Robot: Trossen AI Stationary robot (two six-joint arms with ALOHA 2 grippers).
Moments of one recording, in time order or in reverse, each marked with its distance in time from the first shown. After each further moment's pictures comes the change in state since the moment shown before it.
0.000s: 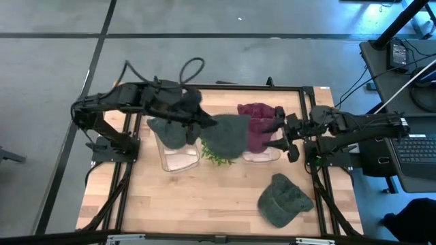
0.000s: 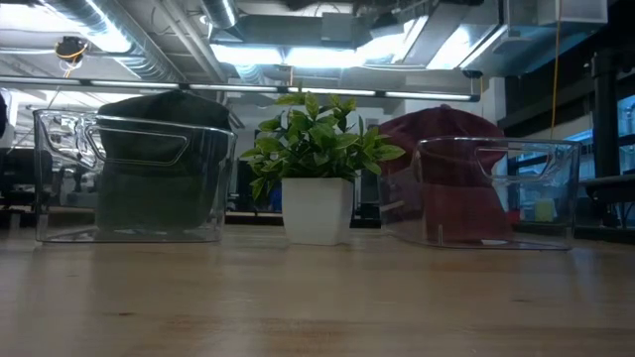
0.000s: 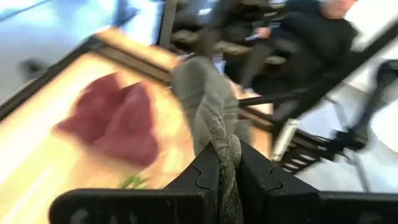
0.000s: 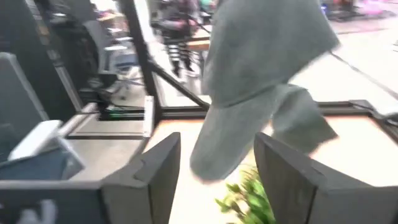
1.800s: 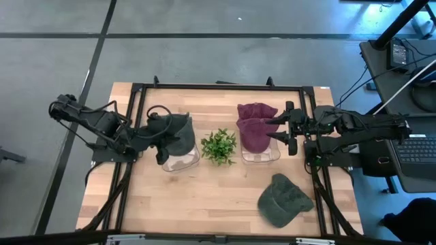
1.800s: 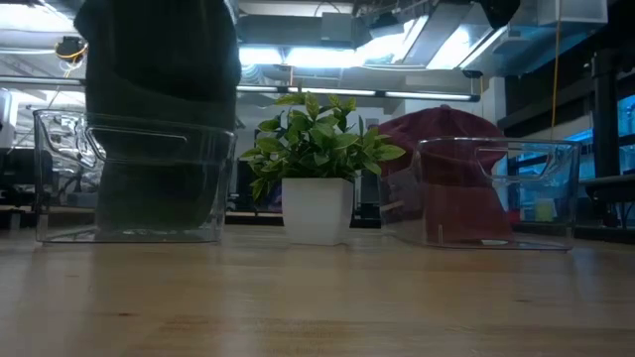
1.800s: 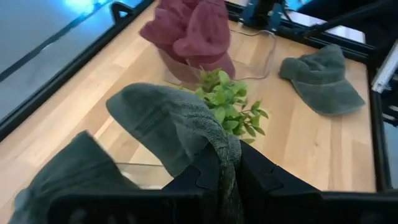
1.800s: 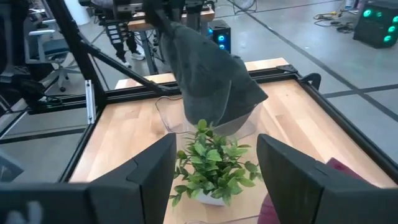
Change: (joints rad) left arm -0.327 -0.490 -0.798 0.027 -0.481 -0.130; right arm -0.011 -0.082 -0.001 -0.204 0.210 0.032
